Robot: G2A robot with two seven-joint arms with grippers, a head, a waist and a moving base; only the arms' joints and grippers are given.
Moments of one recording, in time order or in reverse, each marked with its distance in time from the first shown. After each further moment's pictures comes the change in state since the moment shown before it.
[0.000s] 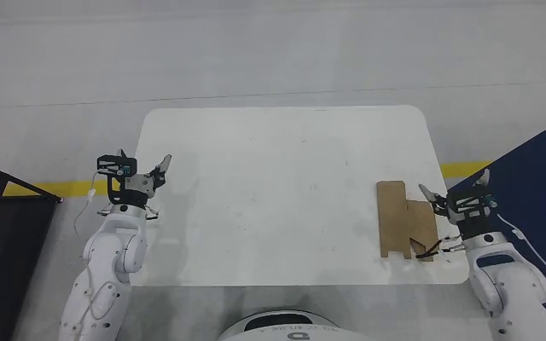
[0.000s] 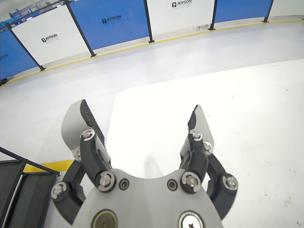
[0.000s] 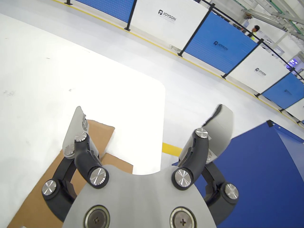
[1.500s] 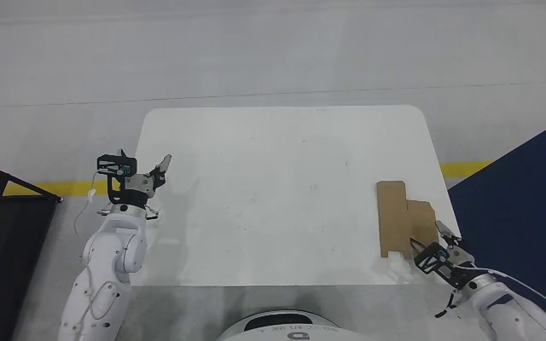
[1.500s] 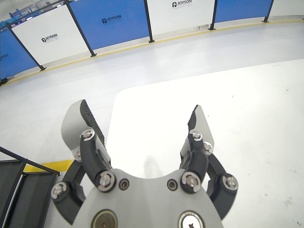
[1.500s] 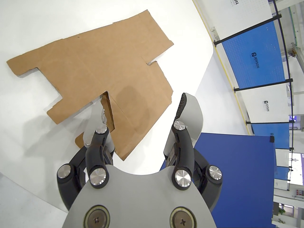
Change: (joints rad) left arm 0.000 0.000 0.000 0.000 0.000 0.000 0.000; right arm -0.220 0.009 0.024 0.084 -0.580 -0.110 -0.157
